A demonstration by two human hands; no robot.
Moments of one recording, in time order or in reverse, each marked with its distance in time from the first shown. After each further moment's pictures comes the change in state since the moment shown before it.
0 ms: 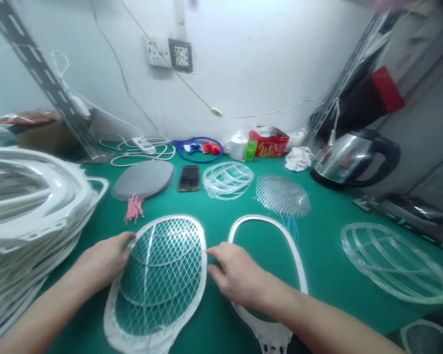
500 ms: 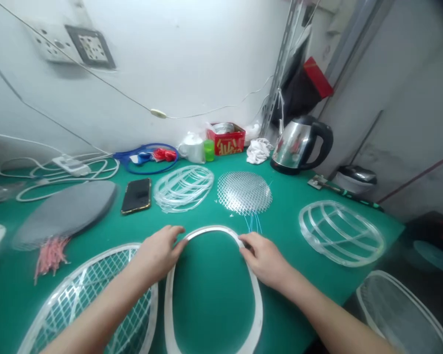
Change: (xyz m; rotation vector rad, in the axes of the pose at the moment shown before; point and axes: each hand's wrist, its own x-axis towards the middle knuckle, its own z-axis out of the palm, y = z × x) left_hand 0.033 0.216 0.021 0.022 -0.140 0.456; right_hand -0.067 0.102 -0.047 0.170 0.248 0.462
